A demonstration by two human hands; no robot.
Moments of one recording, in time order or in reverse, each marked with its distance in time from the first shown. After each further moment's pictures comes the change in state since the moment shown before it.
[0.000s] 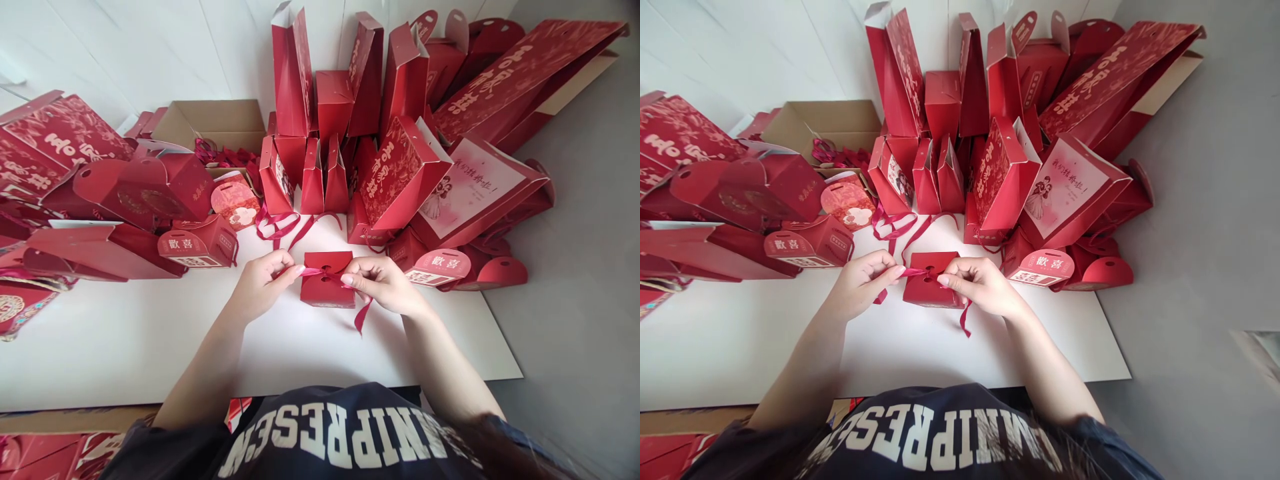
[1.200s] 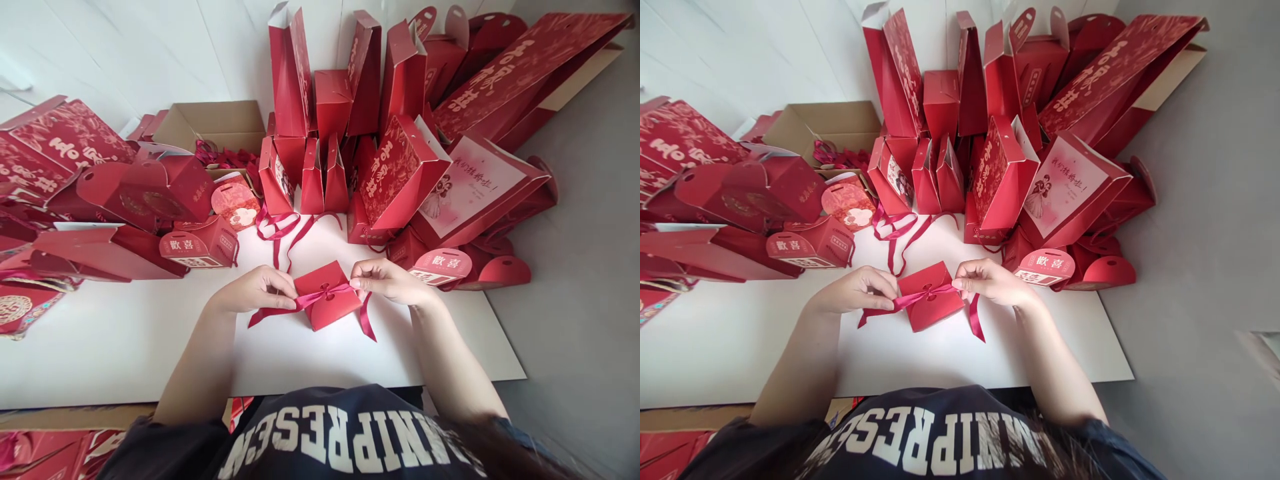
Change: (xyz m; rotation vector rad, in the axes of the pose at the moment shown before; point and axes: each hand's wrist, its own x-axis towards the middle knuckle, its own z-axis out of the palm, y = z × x) left_hand 0.015 -0.021 -0.027 -0.128 -0.656 0.060; right_hand 0.004 0.025 -0.030 0.068 -0.228 0.095
